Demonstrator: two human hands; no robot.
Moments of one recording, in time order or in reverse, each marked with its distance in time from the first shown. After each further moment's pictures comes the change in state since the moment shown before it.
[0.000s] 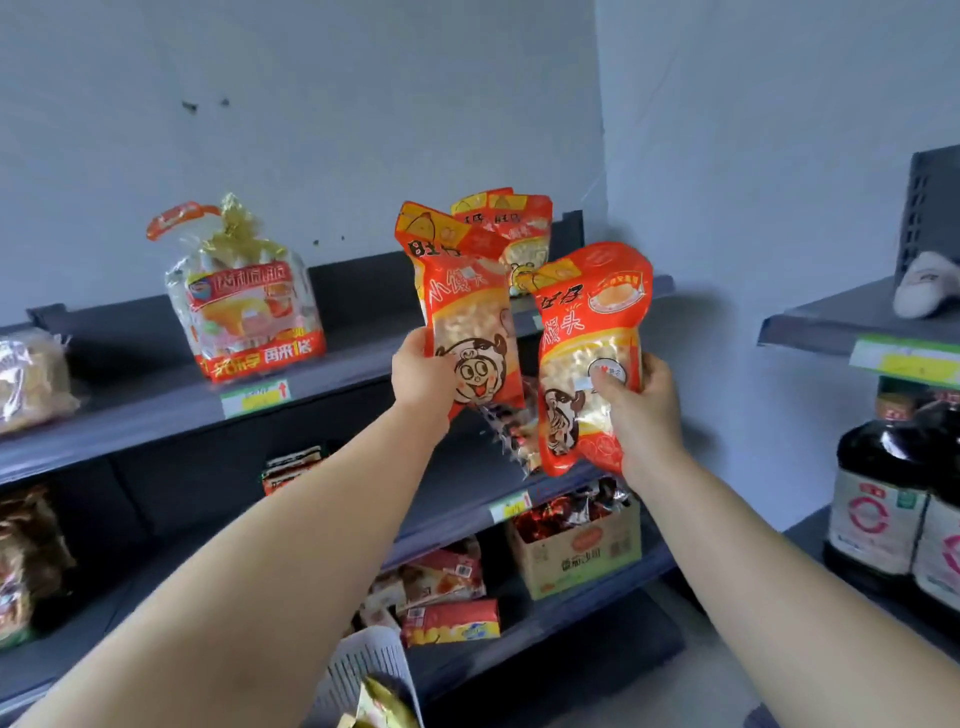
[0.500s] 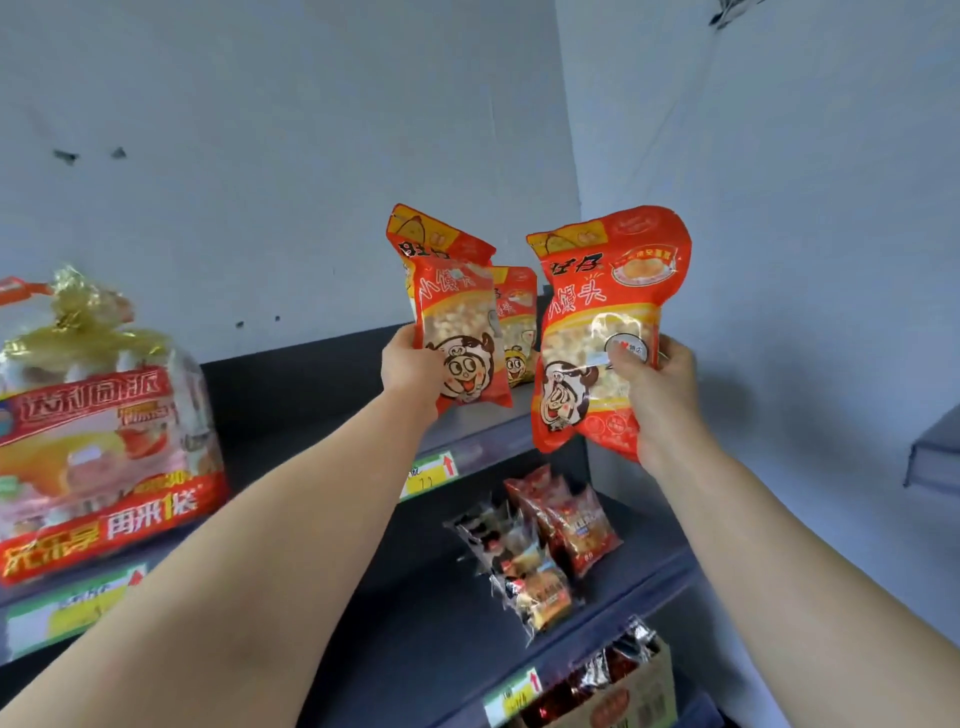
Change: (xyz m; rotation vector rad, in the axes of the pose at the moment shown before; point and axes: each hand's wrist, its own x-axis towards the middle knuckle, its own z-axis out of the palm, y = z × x) left_hand 0.248 0.021 0.096 -0.058 -0.077 0.079; right_hand 0.223 -0.012 0.091 0.175 0.055 -0.102
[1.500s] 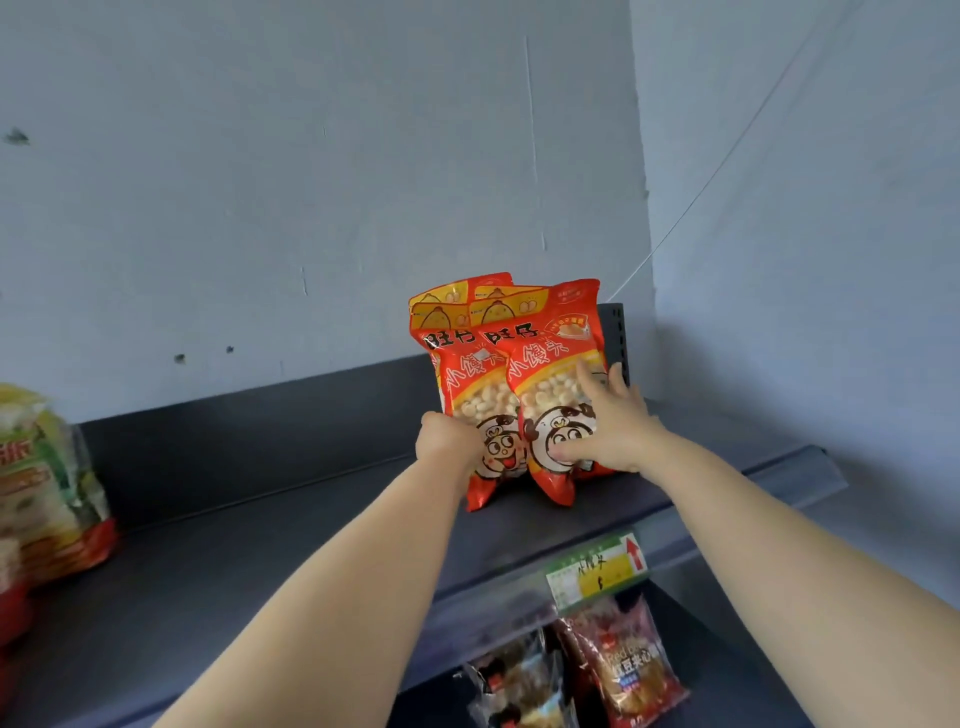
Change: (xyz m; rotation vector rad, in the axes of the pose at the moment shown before) left_hand 0.165 -0.088 0.113 0.533 0.097 -0.256; right_hand 0.247 0.096 0.070 -1.364 -0.632 -0.106
